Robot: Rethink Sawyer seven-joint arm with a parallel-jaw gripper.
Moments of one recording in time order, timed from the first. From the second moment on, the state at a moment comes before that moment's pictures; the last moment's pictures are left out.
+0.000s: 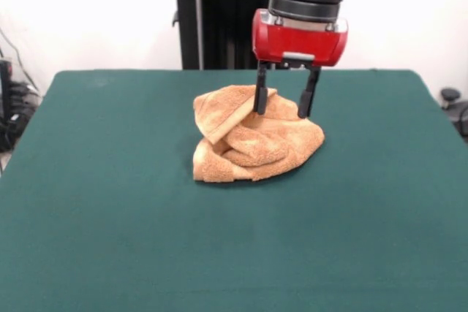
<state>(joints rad) -0.05 -0.69 -0.10 1.64 -0.04 0.41 1.65</state>
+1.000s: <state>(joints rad) -0.12 -0.57 -0.05 1.70 -0.11 0.22 1.65</state>
